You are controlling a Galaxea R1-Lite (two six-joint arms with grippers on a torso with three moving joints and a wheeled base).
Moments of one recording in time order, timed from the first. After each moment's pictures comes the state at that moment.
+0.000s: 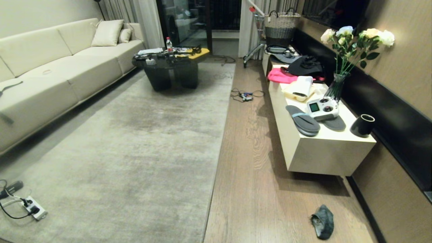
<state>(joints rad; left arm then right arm) 0.00 0.00 0.00 0.00 0.01 -0.03 0.01 0.00 0.00 -0.02 0.00 0.03</state>
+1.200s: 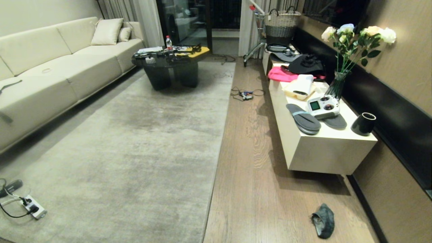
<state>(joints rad) 0.00 0.00 0.00 0.00 0.01 -0.03 0.01 0.00 0.00 -0.01 0.00 0.03</state>
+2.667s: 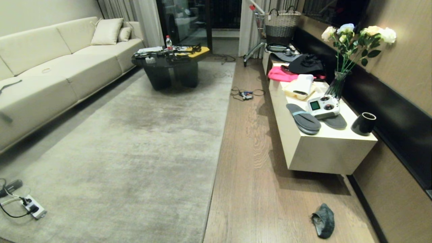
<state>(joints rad) 0.00 0.00 0.00 0.00 0.01 -0.04 0.01 0.00 0.00 -0.02 0.00 0.03</state>
